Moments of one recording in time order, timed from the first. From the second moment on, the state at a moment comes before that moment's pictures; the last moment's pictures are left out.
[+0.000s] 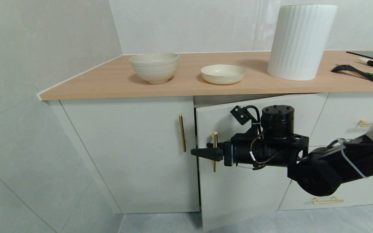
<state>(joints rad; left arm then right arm) 0.00 0.00 -0.01 0.00 0.04 0.06 0.64 2.00 -0.99 -0.80 0.61 0.38</state>
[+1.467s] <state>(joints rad) -0.49 1.29 -0.60 -0.23 -0.15 0.09 0.66 1.90 -0.61 -1.12 0.65 0.38</state>
